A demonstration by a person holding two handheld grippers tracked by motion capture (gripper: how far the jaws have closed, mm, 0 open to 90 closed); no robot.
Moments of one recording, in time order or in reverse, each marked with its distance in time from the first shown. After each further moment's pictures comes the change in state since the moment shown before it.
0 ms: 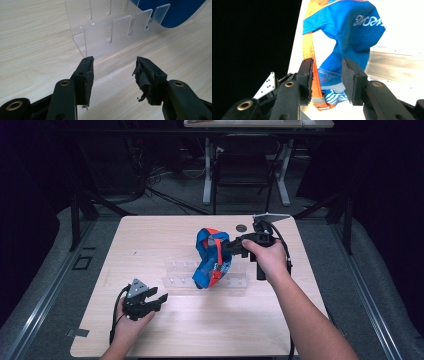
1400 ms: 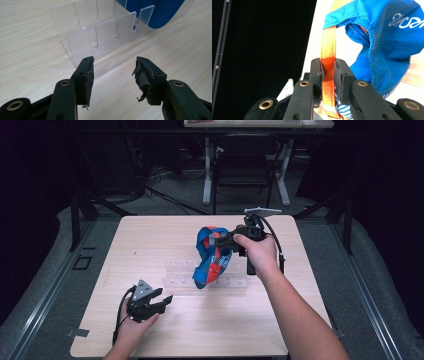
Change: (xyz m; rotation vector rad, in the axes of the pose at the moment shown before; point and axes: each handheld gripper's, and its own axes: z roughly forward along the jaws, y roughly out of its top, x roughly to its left) left arm -0.013 0.004 0.000 -0.005 -0.022 0.051; right arm 0.022 0.008 0.012 0.016 0.082 0.015
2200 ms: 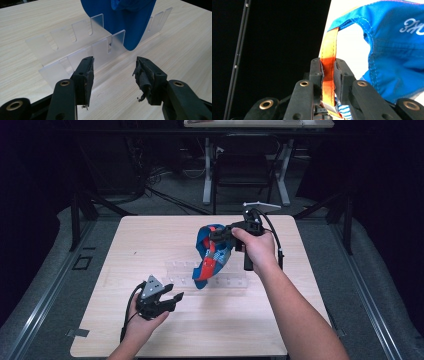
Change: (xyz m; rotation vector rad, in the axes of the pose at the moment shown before) left arm -0.029 0.027 -0.001 -0.046 -0.053 0.046; right arm 0.015 0.004 -0.003 -0.018 0.092 0.008
